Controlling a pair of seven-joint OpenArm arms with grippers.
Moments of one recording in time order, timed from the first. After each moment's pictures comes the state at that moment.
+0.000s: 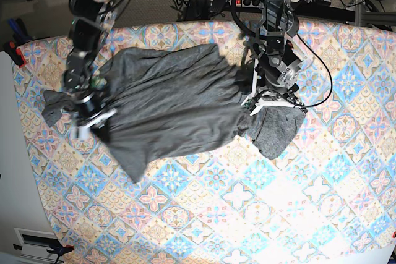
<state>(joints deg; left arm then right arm) 8.7 1.9 0.9 111.8 31.2 -41.2 59.8 16.6 10.6 32.0 38.9 -6.4 38.7 9.9</state>
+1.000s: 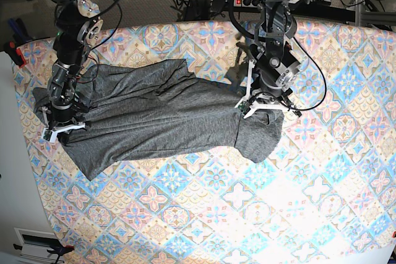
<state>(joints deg) 7.8 1.9 0.9 113.4 28.9 -41.6 58.1 21.3 15.7 33.2 29.5 -5.8 15.1 12.3</state>
